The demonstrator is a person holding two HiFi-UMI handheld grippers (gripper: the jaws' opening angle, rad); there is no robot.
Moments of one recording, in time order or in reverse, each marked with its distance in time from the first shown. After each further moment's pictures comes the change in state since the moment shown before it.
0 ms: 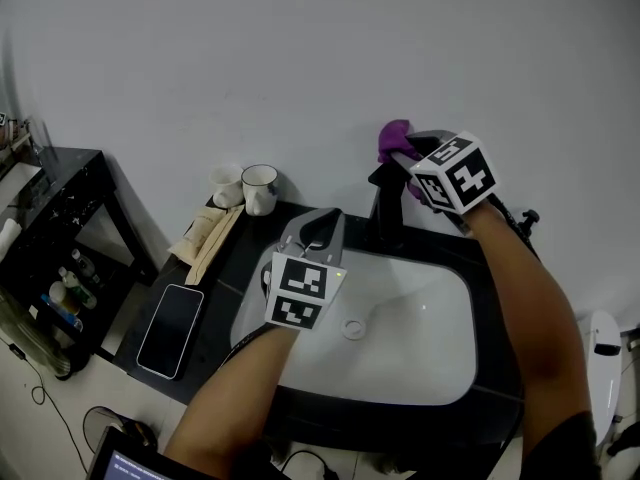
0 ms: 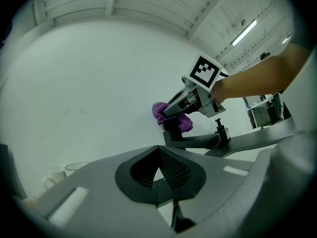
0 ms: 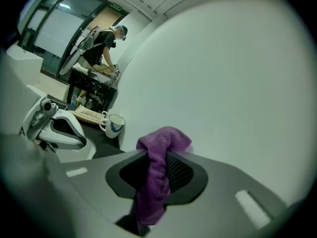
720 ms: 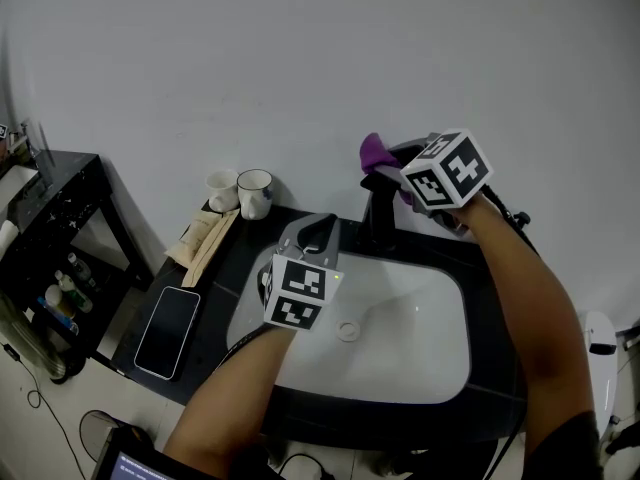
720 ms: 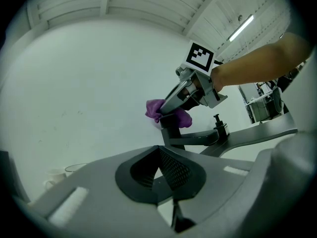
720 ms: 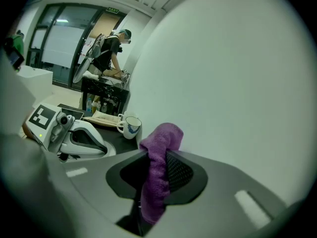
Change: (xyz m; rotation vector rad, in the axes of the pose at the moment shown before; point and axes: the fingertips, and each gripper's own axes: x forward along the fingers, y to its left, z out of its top) left arm 0.002 -0.006 -0.005 0.042 0.031 -0.007; right arm -0.005 0.032 0.006 0.035 0.052 0.189
